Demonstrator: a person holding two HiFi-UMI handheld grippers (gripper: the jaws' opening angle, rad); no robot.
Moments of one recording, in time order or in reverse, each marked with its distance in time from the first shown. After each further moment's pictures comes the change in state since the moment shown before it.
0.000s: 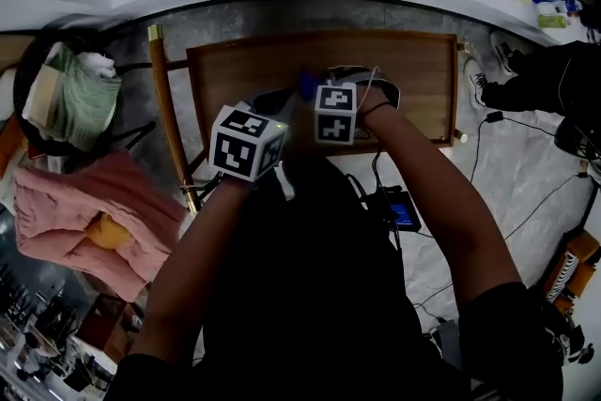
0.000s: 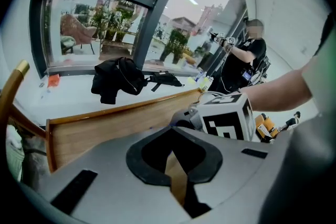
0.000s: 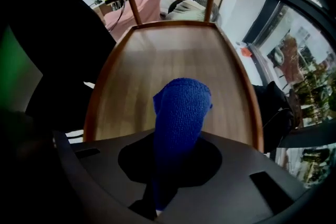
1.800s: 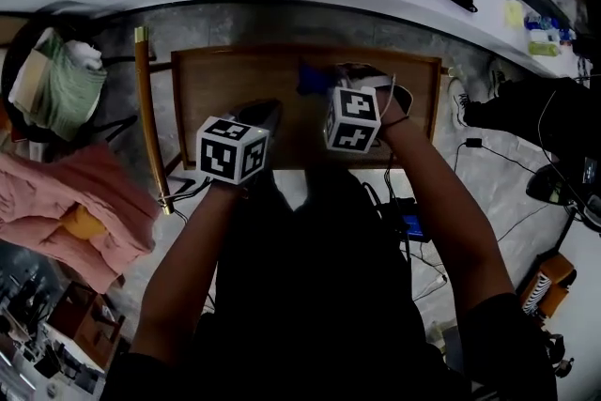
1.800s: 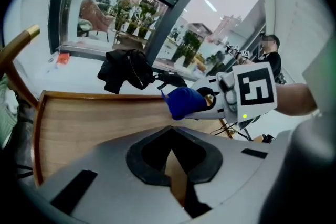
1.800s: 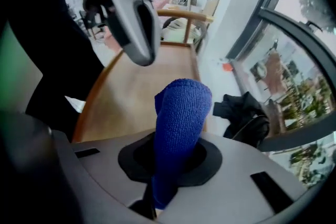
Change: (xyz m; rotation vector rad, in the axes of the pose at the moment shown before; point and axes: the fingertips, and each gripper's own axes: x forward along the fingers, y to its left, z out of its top) left arm 0.025 -0.003 -0.006 -0.207 -0.027 0.013; right arm -0.059 -0.048 -0.034 -0.024 -0.128 -0.125
